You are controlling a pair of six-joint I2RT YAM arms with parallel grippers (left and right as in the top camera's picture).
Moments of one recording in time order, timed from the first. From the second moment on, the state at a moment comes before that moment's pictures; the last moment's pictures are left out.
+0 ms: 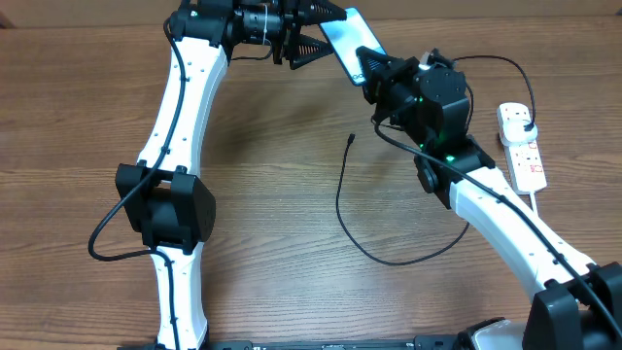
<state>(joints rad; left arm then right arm) -0.20 2.28 2.34 -0.78 1.20 -1.00 0.36 1.54 1.06 0.35 -0.19 1.66</state>
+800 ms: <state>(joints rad) -0.23 2.28 2.34 -0.77 1.13 -1.09 0.40 1.54 1.06 0.40 -0.17 1.74</state>
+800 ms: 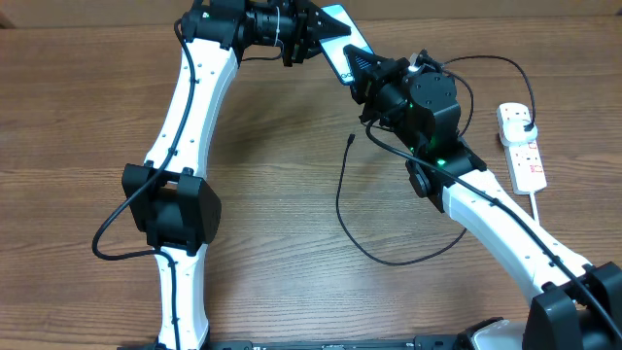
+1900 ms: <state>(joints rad) -0.16 2.28 2.34 -0.91 1.07 -0.82 0.40 1.54 1.06 0.15 -0.20 1.42</state>
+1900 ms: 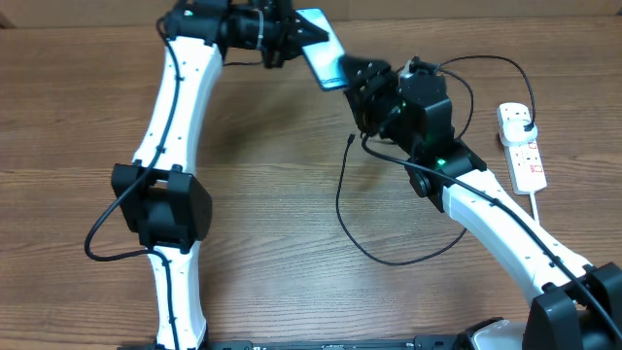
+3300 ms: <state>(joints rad) 0.13 2.28 2.34 -1.24 1.18 -0.42 0.37 1.95 1.48 -0.67 -0.17 0.75</state>
